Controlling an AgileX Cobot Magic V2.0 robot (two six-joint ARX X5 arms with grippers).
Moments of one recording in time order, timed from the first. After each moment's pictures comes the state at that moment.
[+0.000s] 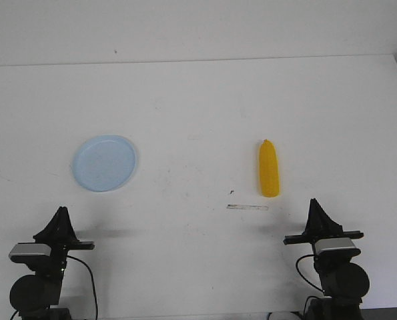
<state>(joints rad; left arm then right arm) -0.02 0.01 0.04 0.18 0.00 -0.07 0.01 0.00 0.01 0.06 -0.05 0.04</state>
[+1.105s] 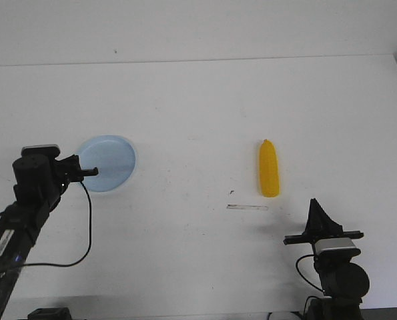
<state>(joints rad) 0.01 1.20 0.91 -0.13 0.06 -0.09 0.01 0.00 0.01 0.06 -0.05 0.04</state>
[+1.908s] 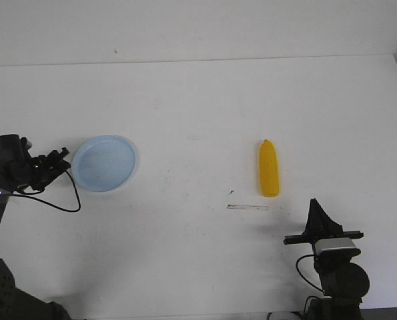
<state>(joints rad) 0.29 1.65 1.21 -0.48 0.39 -0.33 0.01 0.00 0.01 0.06 -0.05 0.04</state>
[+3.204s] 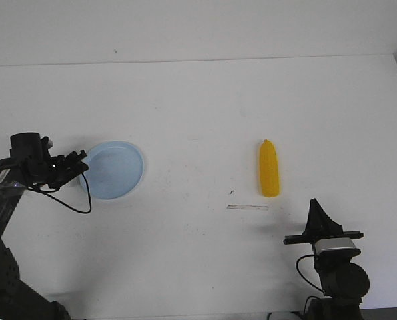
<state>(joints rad) 0.20 1.72 1.22 -0.47 0.42 -0.29 0.01 0.00 0.01 0.06 -0.05 0.04</state>
